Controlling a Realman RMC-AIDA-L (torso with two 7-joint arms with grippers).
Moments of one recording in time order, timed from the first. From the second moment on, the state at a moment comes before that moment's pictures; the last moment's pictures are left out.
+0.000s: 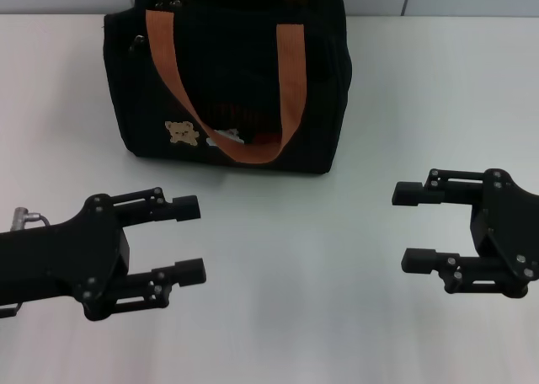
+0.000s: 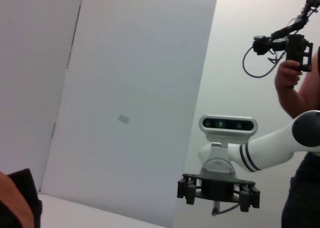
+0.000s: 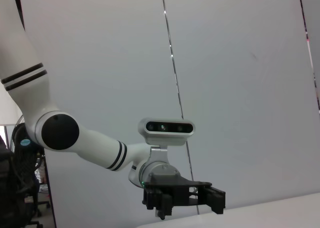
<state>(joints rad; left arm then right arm) -0.28 -2.02 0.90 0.62 1.65 1.98 -1.17 0.49 2.06 -0.58 -0.57 -1.99 -2.06 1.10</state>
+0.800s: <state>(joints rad) -0.30 -2.07 0.70 0.53 1.62 1.54 -1.05 0.47 2.06 -0.58 -0.55 -1.98 -2.04 1.09</state>
